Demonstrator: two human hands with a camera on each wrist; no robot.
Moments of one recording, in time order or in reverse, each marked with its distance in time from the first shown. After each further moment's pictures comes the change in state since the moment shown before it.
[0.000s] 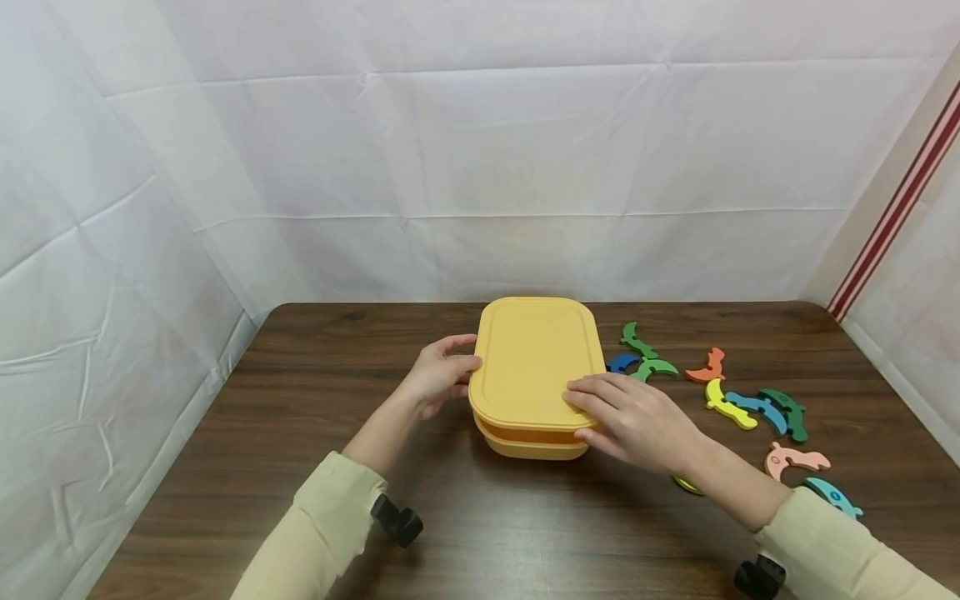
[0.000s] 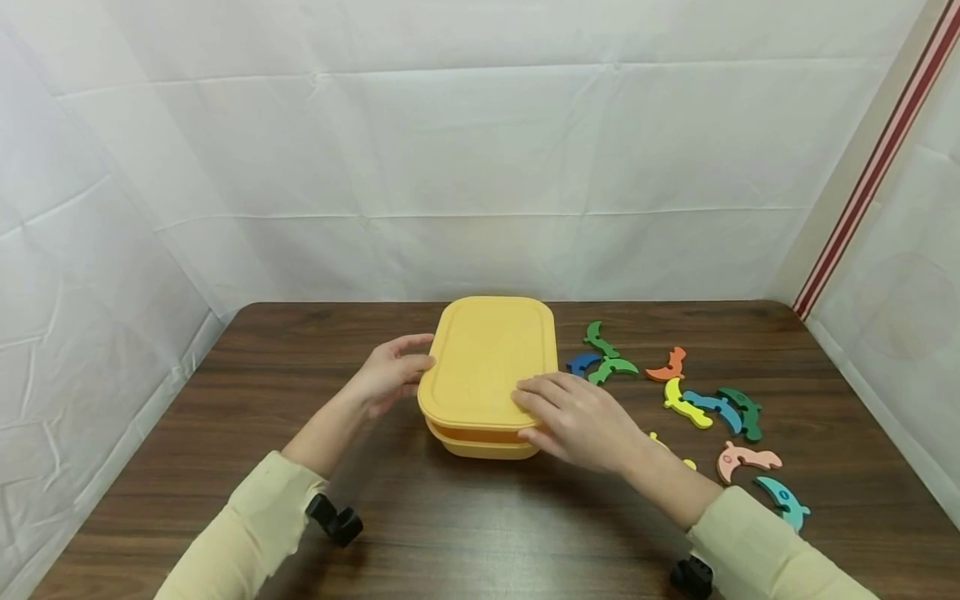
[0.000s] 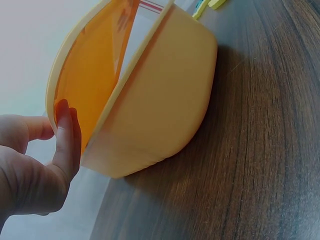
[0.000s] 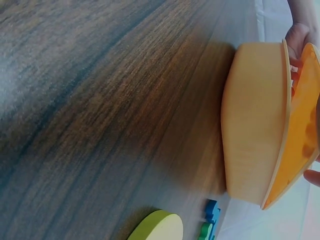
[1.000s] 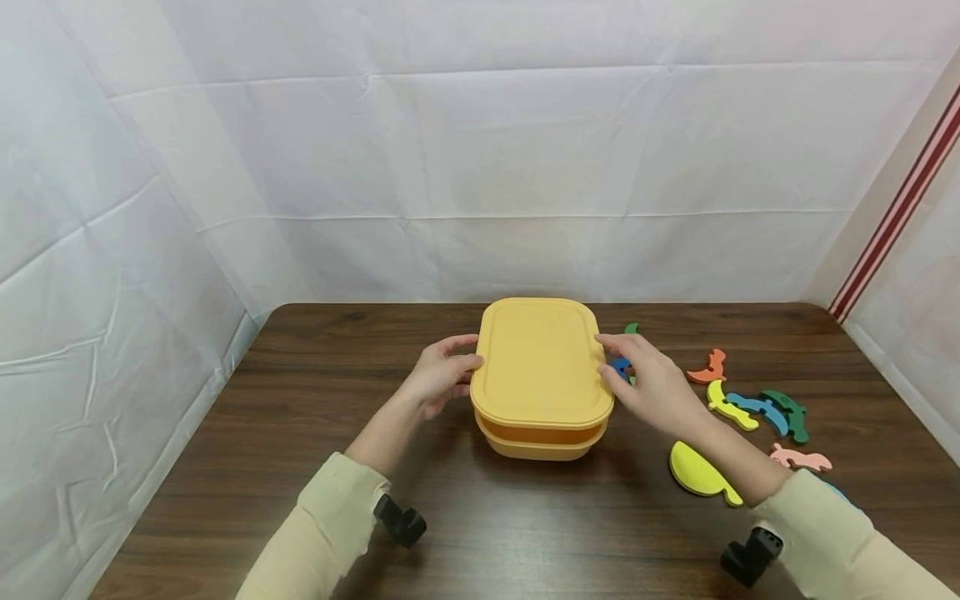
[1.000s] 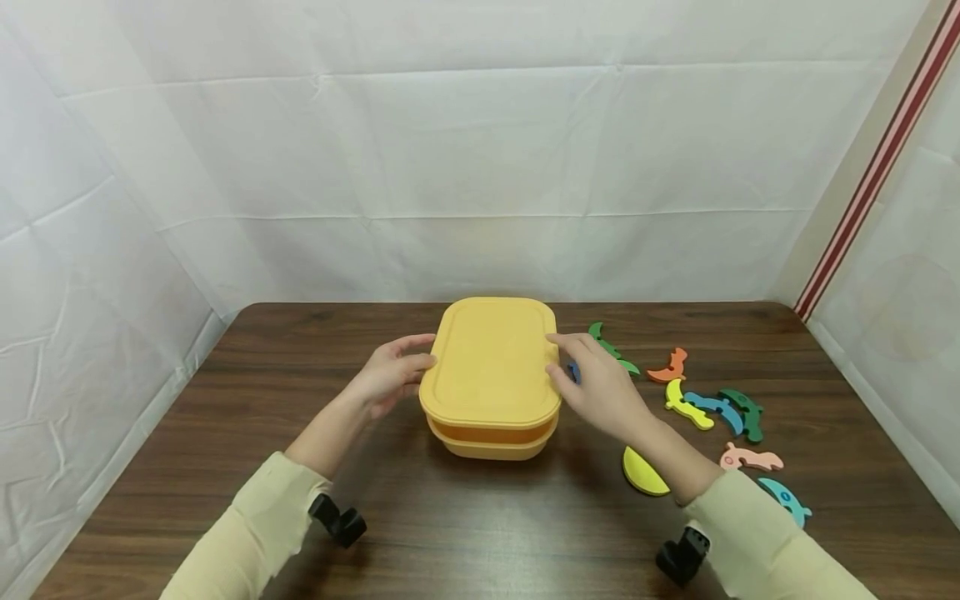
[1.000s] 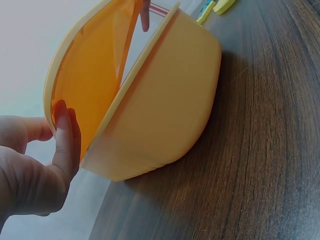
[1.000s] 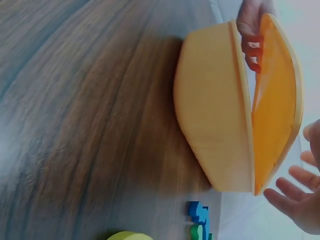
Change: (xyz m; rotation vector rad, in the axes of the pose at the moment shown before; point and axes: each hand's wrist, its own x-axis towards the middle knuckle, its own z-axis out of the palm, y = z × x) left_hand -0.002 0.001 0.002 -0.029 0.018 -0.004; right_hand 0.010 0.021 -0.012 0.310 -0.118 0.689
